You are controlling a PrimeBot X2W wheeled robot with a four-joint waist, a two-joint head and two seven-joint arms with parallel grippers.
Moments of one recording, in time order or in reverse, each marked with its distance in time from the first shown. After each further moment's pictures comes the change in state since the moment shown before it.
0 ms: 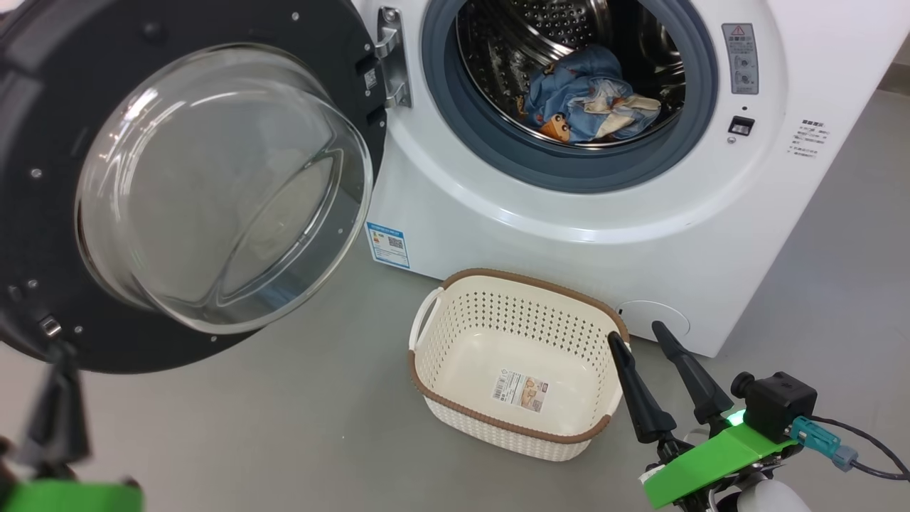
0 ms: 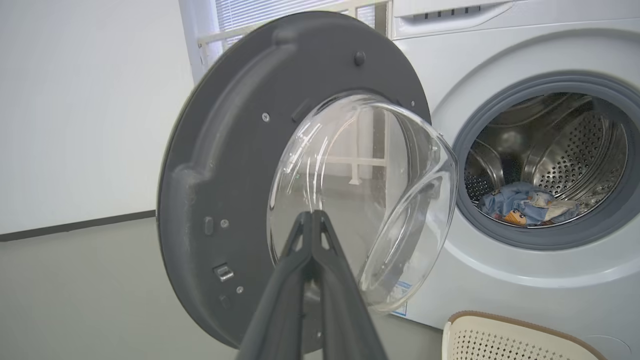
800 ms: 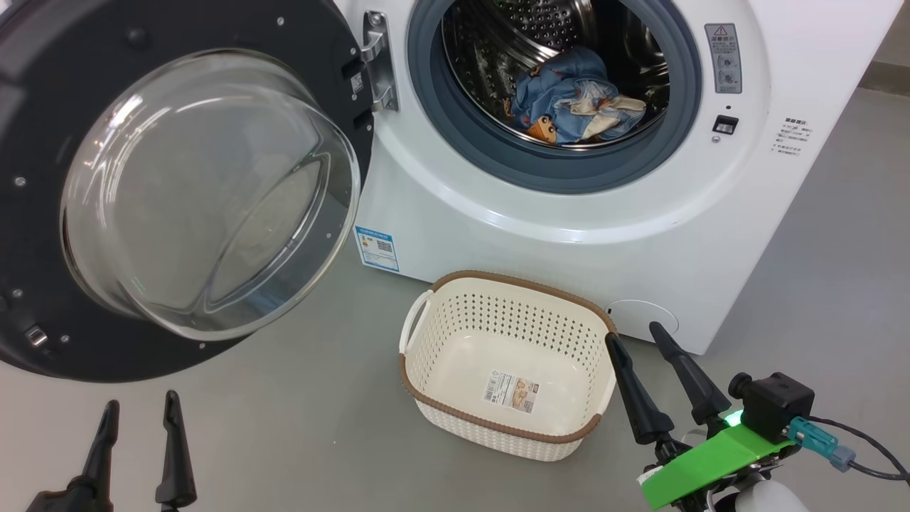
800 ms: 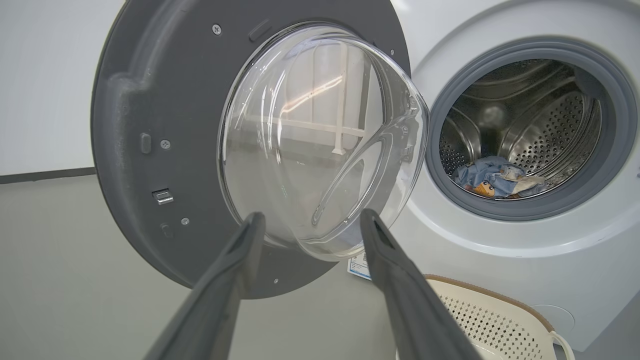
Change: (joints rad) left arm 0.056 -0.116 -0.030 0.044 0.030 0.015 -0.010; right arm 0.000 0.000 0.005 0.000 -0.001 0.000 0.000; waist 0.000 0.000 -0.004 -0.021
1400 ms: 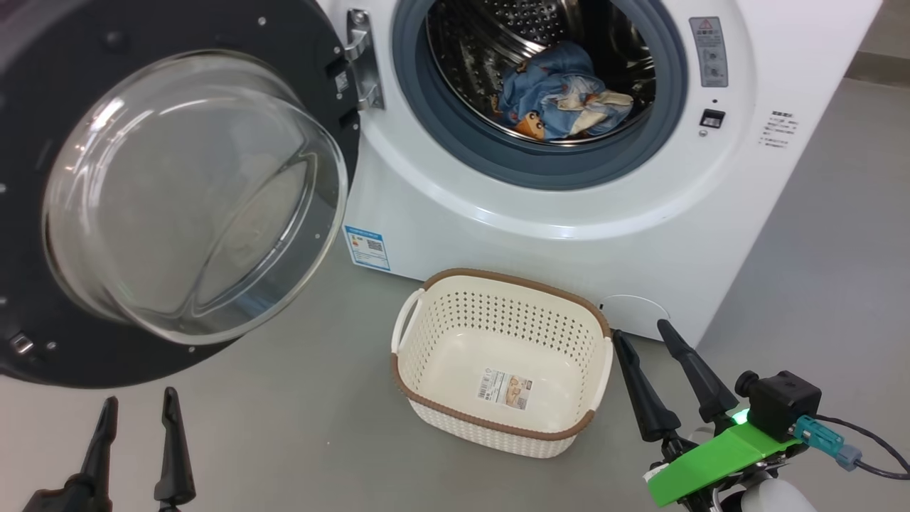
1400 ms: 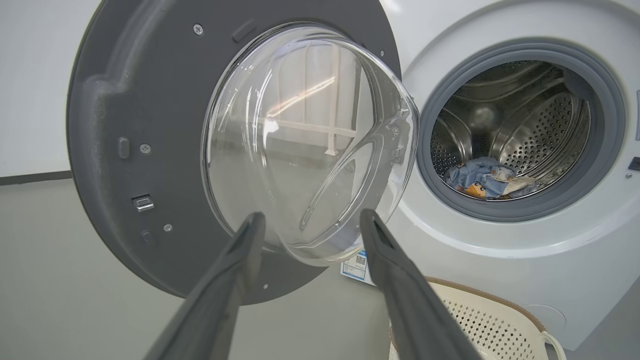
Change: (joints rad) left arm -0.003 0.000 0.001 -0.006 -0.007 -0.003 0.000; right arm 0.000 -0.004 -0.018 0.000 -0.017 0.000 0.000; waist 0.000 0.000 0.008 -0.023
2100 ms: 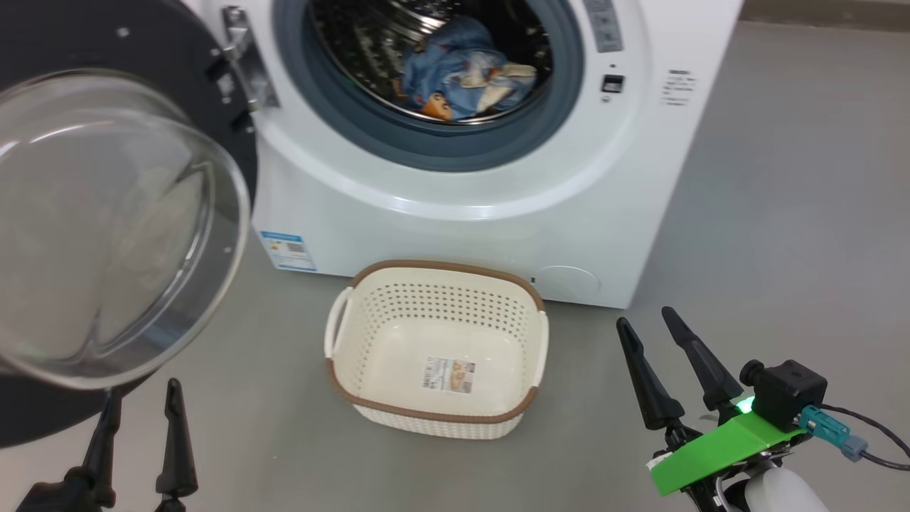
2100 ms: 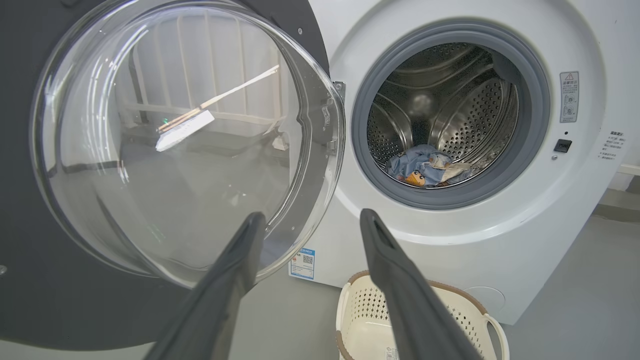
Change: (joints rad) left arm -0.015 0.005 -0.010 -0.003 -0.020 -0.017 0.000; right arm -0.021 -0.005 -0.007 -0.005 -0.004 0.000 0.000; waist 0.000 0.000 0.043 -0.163
